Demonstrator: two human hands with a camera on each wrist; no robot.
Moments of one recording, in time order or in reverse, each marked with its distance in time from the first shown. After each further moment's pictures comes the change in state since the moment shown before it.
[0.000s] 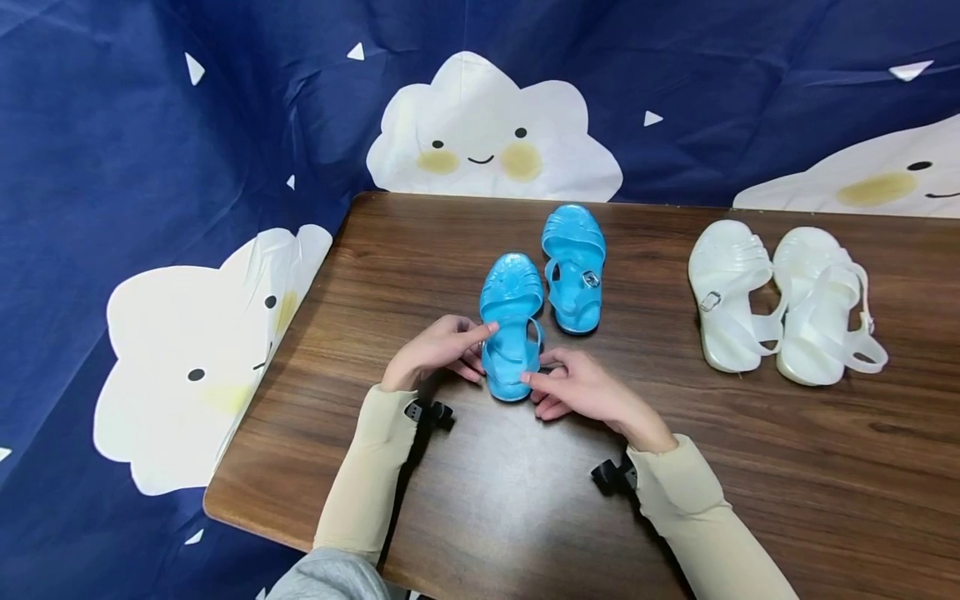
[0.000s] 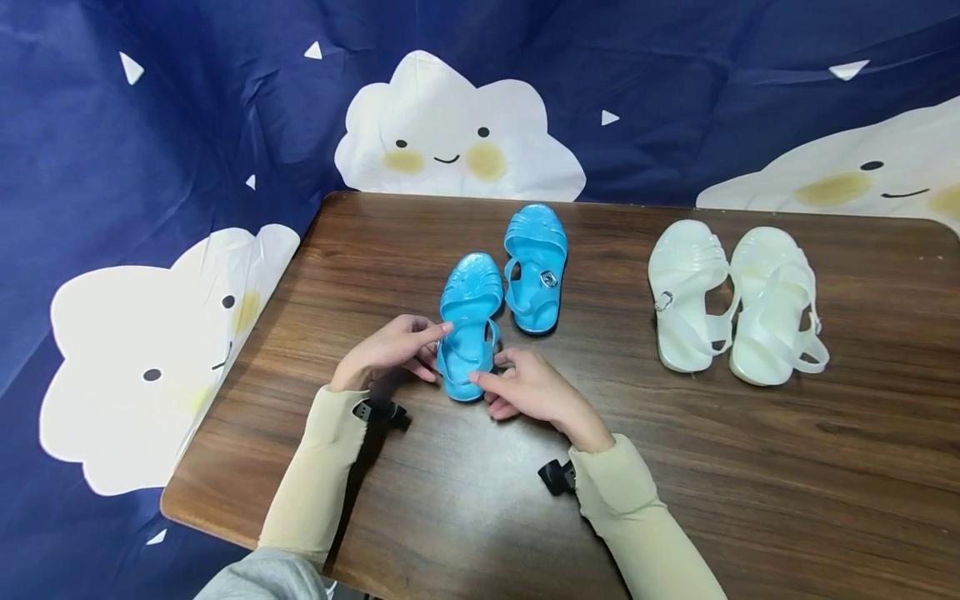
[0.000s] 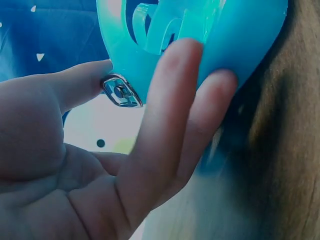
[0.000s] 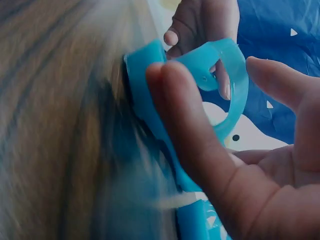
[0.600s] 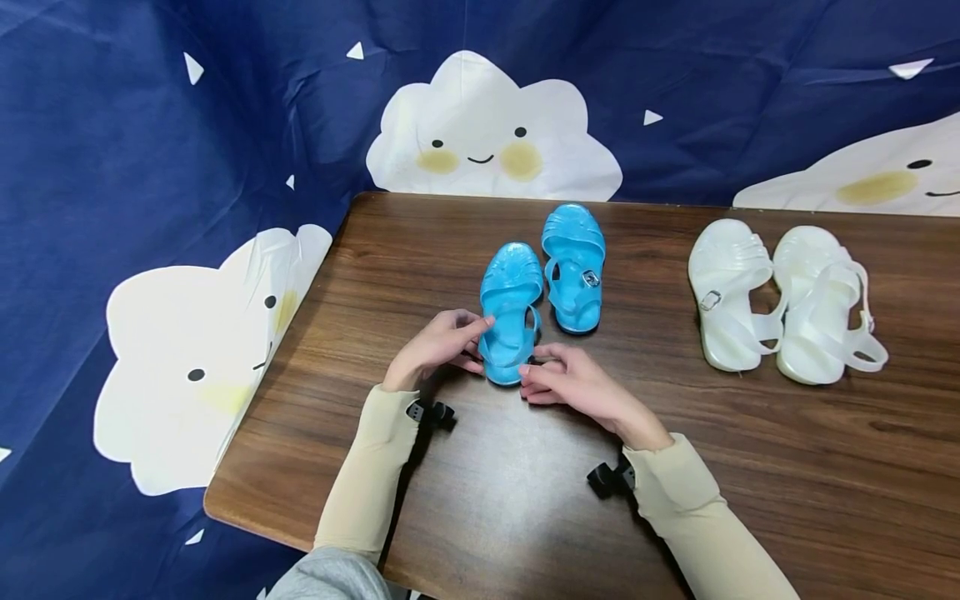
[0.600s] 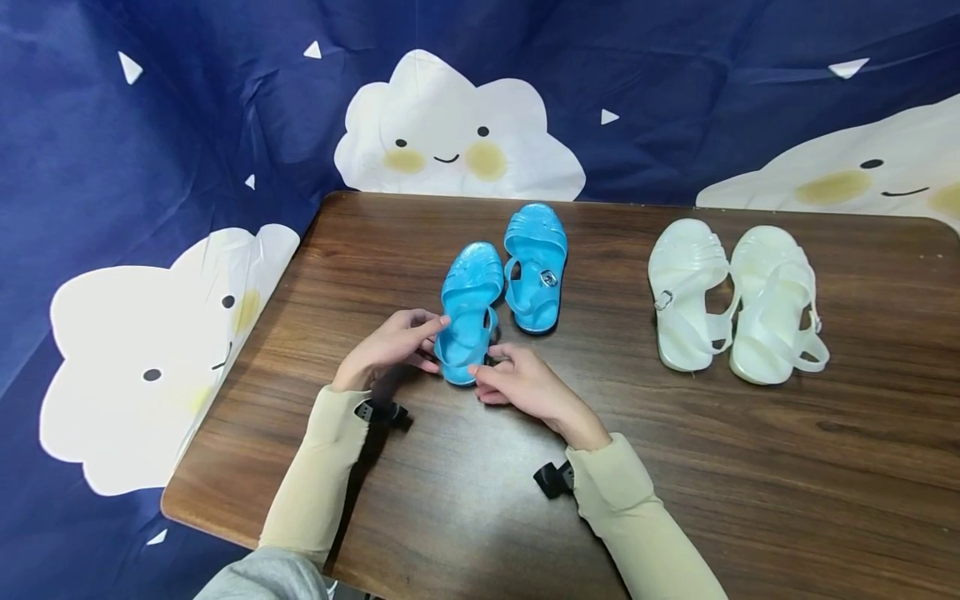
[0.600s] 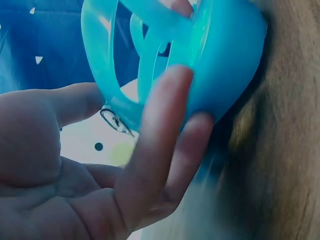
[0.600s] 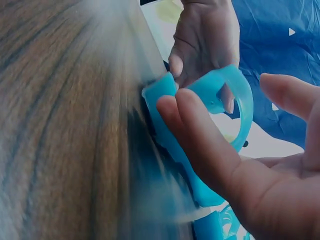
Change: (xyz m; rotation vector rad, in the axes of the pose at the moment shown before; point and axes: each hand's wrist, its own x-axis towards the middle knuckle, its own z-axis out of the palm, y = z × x) left_hand 0.004 0.002 0.002 -0.038 0.125 -0.005; right_hand 0.003 0.003 0.002 0.165 -0.029 -0.052
